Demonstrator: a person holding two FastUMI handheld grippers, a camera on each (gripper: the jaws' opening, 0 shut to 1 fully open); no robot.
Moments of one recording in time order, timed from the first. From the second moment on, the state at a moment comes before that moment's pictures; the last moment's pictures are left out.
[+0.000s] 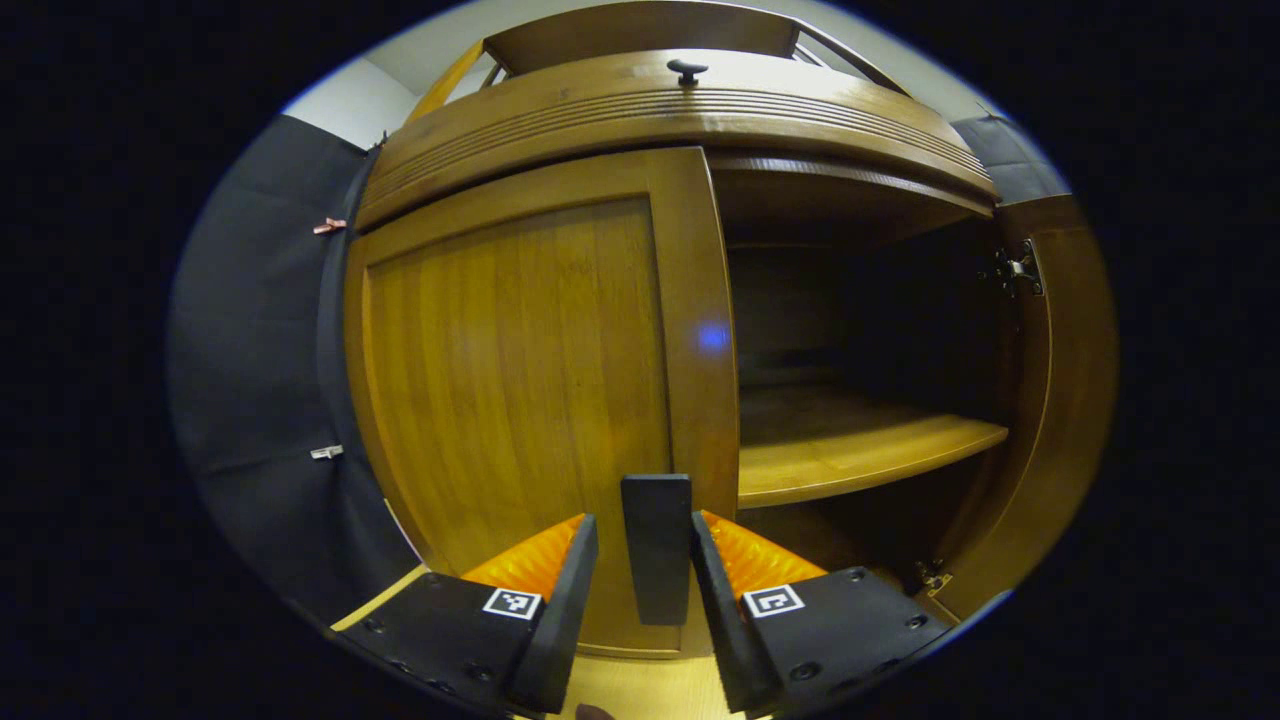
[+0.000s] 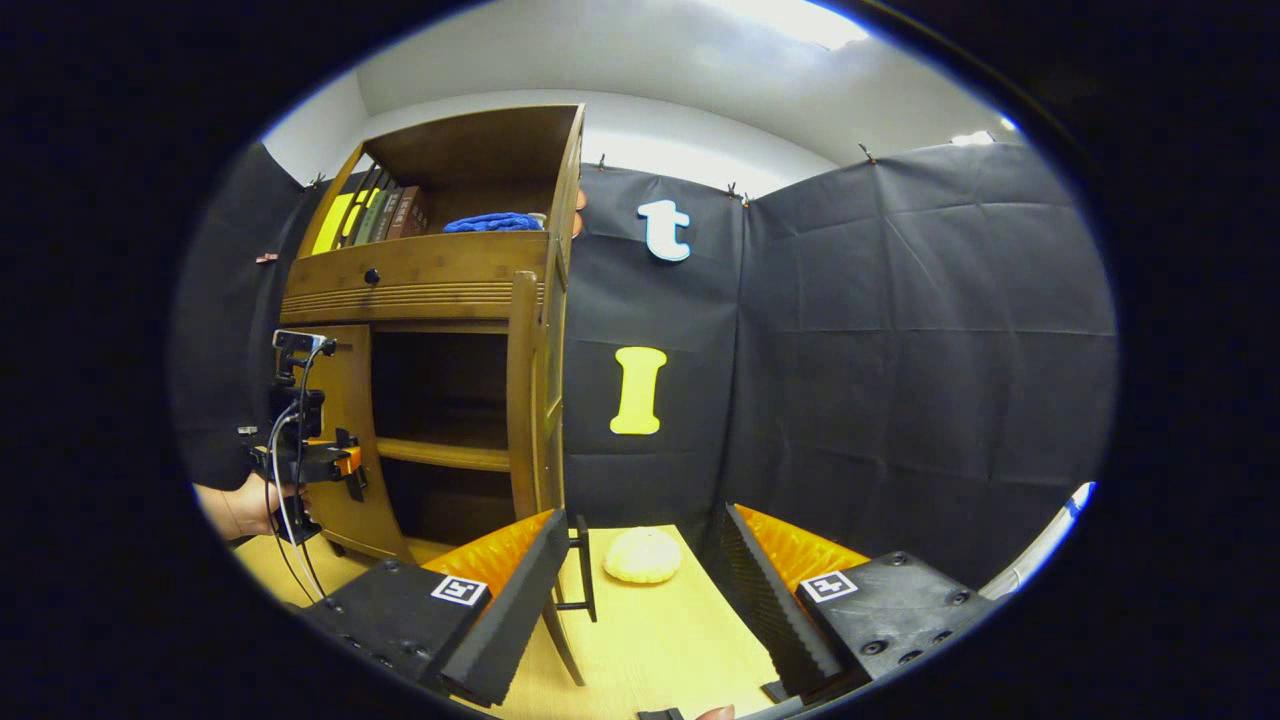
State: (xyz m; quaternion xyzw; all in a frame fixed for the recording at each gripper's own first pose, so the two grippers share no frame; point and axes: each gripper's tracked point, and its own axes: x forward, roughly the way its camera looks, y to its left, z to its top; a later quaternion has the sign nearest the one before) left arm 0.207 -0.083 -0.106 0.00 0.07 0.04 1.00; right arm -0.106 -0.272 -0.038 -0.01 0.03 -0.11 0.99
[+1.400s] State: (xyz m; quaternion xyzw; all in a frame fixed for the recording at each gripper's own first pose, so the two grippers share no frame) left arm 0.064 -0.020 -0.116 -0.01 0.08 -0.06 0.99; right arm -0.113 -0.125 -0.033 -0.01 0.01 -0.06 1.00
